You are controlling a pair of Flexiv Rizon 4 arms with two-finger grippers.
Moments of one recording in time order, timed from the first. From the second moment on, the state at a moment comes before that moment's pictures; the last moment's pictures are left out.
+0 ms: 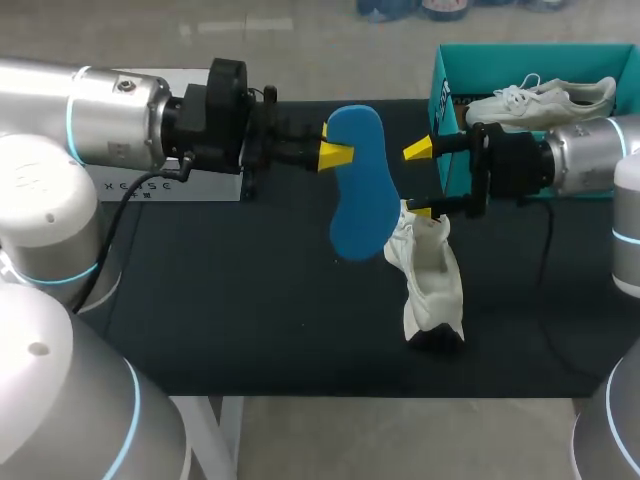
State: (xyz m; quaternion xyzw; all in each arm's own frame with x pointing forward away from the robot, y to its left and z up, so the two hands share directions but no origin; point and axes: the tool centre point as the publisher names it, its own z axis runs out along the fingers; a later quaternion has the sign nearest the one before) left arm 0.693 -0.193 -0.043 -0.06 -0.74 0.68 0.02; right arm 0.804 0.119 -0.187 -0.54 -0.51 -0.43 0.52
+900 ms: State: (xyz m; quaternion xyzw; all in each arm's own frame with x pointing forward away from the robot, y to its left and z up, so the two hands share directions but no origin) left arm 0.691 -0.216 -0.032 -0.13 -0.73 0.67 -0.05; right arm 0.805 0.119 -0.187 -0.54 -0.51 -0.43 0.52
